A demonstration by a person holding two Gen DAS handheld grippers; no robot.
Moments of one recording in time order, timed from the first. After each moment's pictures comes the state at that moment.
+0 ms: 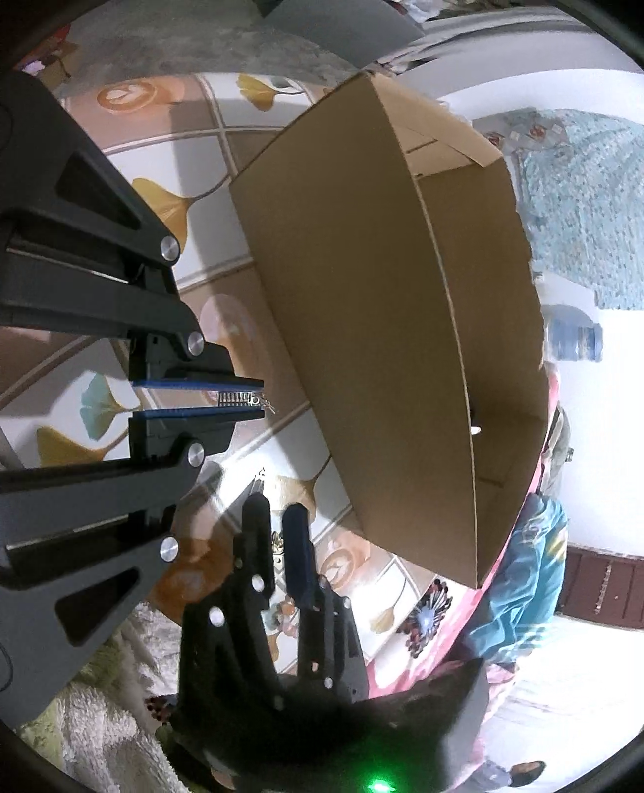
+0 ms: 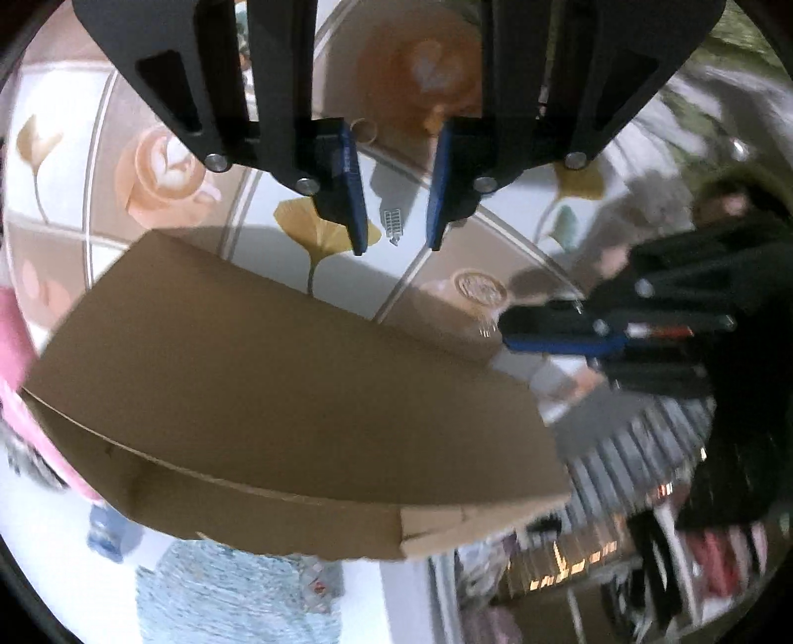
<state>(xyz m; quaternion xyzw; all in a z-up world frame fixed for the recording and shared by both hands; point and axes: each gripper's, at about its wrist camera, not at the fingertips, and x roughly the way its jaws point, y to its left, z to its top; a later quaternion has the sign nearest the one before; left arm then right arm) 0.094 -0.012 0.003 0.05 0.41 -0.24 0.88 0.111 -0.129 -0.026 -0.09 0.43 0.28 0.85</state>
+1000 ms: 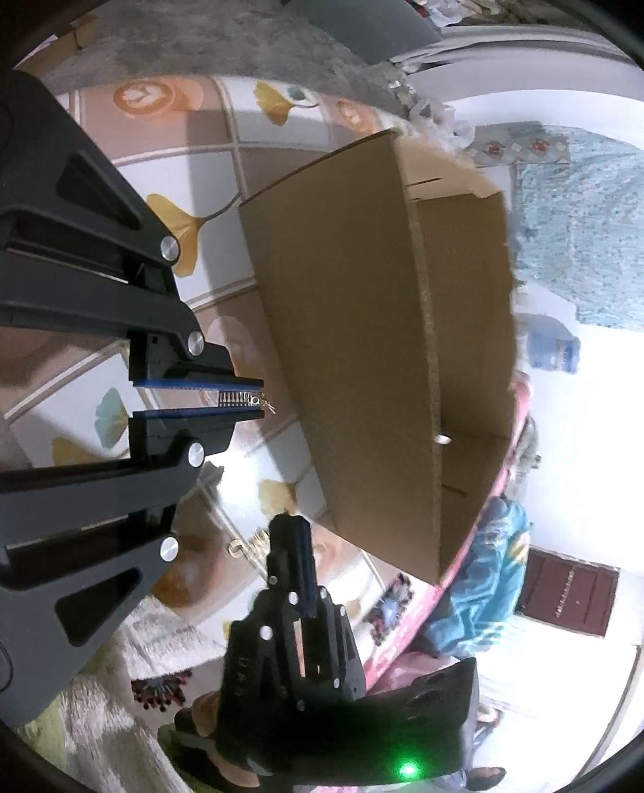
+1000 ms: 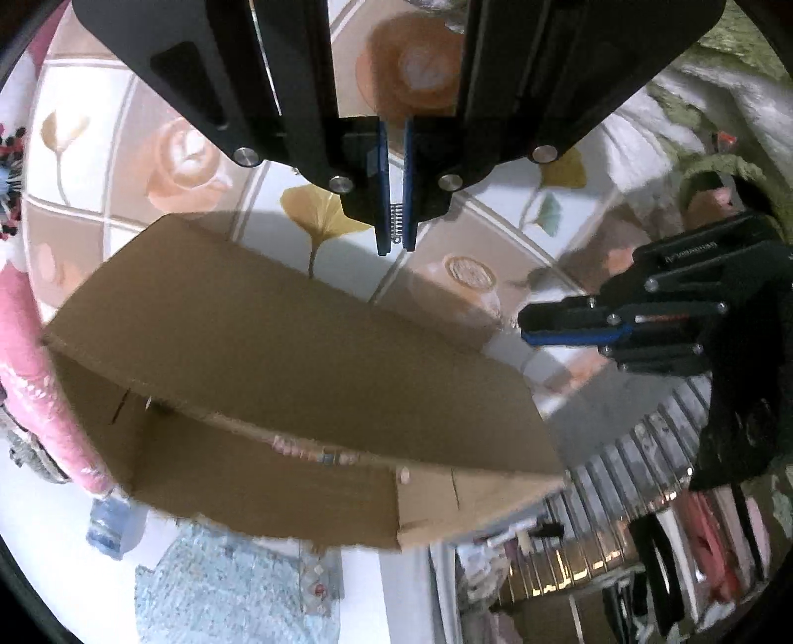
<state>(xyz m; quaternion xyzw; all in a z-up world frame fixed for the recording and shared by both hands) 0.080 0.016 0.017 0.01 0.38 -0.24 0.89 0.104 -0.139 0.006 -0.07 0.43 0.27 0.86</state>
